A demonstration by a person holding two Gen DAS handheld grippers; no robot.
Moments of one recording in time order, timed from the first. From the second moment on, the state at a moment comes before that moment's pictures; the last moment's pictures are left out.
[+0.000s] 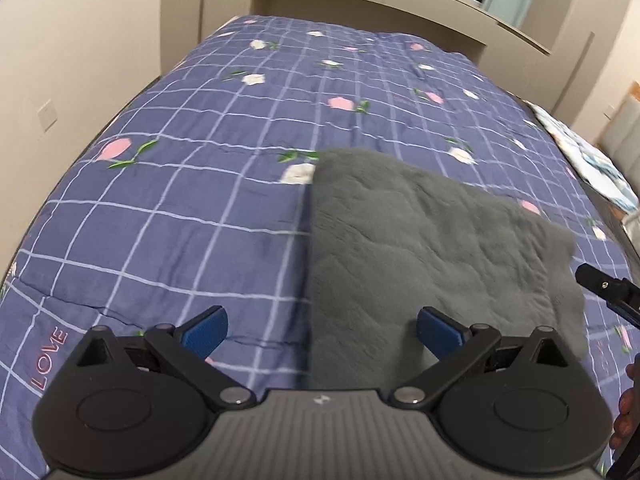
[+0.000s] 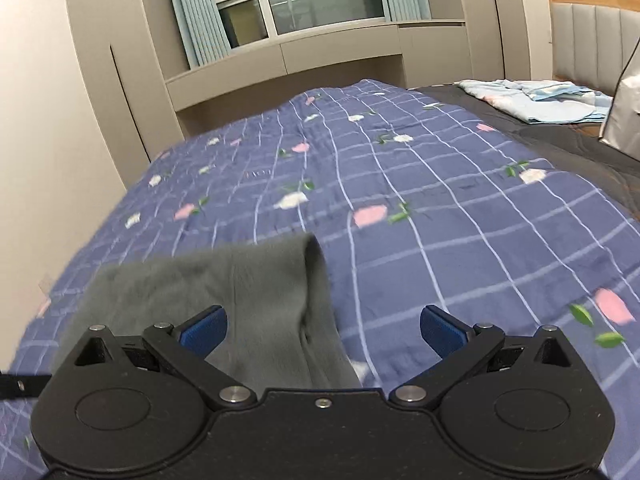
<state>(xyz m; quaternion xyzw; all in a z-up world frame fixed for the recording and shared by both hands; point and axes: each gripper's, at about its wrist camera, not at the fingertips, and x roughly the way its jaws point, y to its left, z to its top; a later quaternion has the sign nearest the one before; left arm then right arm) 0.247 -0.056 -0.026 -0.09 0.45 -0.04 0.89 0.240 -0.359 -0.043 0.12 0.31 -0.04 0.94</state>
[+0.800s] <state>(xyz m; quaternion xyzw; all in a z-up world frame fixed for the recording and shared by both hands) 0.259 -0.043 -0.065 -0.14 0.47 -0.07 0.87 0.264 -0.373 -0.103 0.16 0.35 0.01 0.92</state>
